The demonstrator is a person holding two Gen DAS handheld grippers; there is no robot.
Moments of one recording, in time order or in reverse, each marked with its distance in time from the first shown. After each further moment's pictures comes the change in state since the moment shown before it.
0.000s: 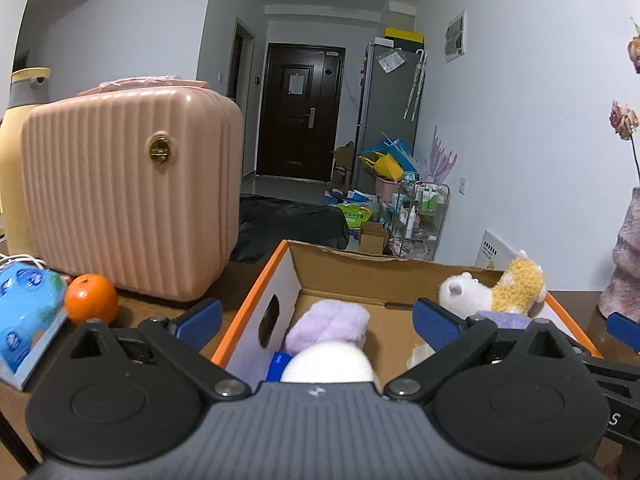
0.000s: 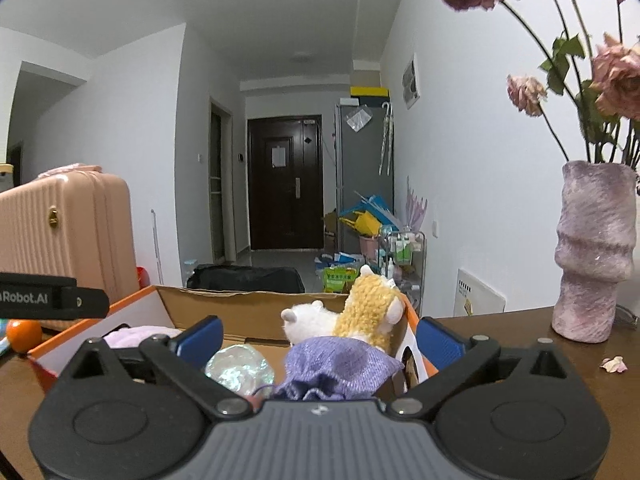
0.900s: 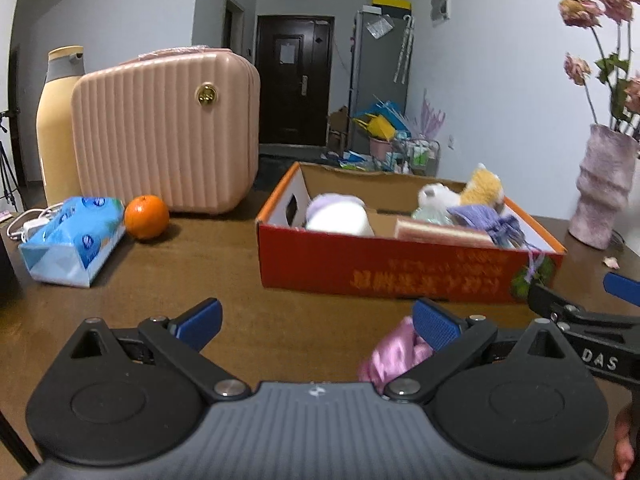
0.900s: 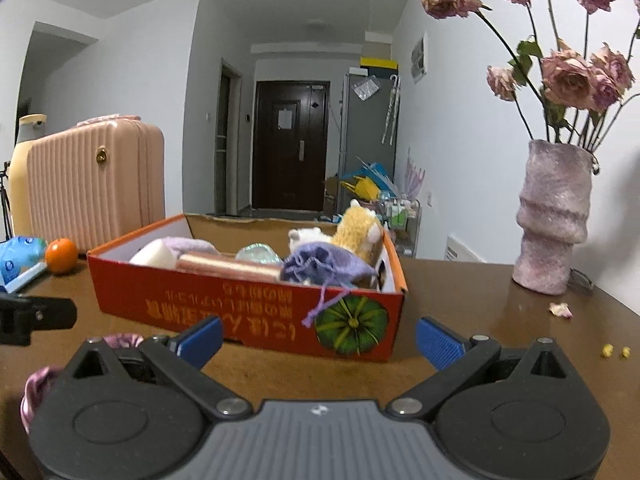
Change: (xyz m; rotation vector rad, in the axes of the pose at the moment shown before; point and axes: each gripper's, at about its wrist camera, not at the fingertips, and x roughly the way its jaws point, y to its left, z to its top) left arm -0.111 0.017 -0.065 0.050 0.100 -0.001; right arm -0.105 0.003 -0.039 -0.064 0.129 -0.016
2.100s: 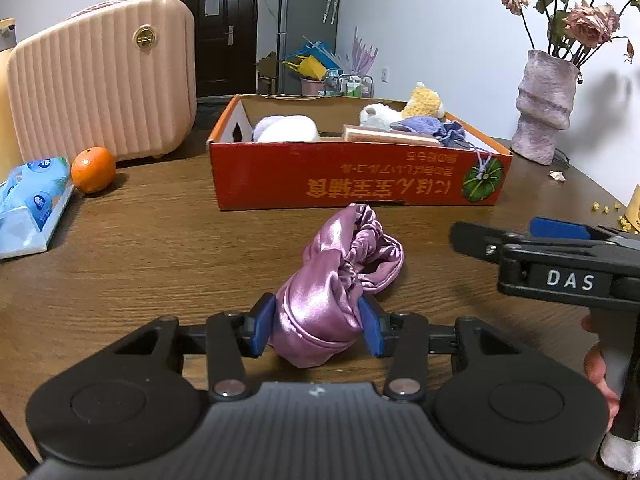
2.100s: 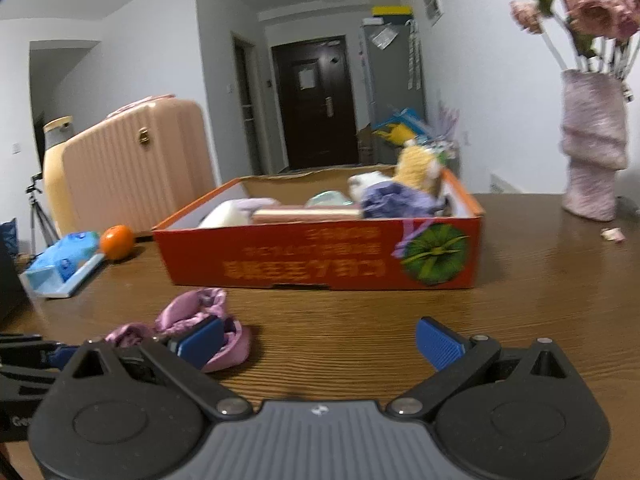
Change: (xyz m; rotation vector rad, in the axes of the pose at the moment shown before) left arm -0.008 0.011 -0.036 0.129 0.186 -0.198; right arm -0.002 0.037 -0.008 0.126 0.149 0.170
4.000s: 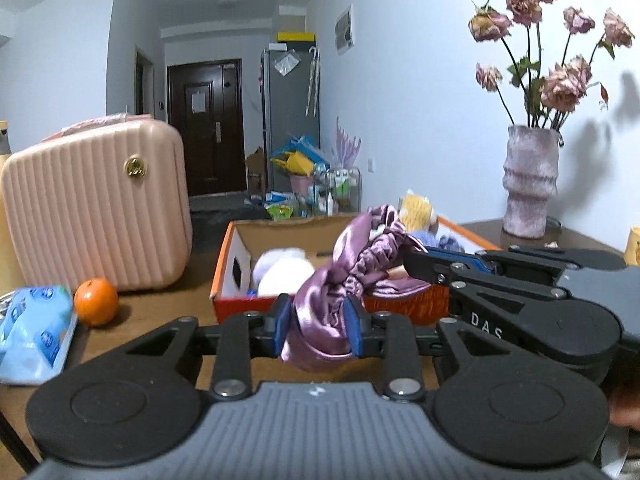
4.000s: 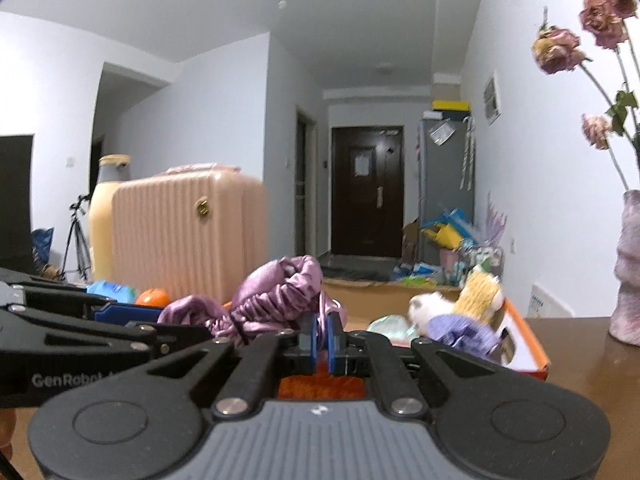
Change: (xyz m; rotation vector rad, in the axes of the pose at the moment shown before) left arm -0.016 0.005 0.045 0.098 -0.292 -0.005; right arm 0.007 0.027 0.043 -0.174 -0.296 0.088
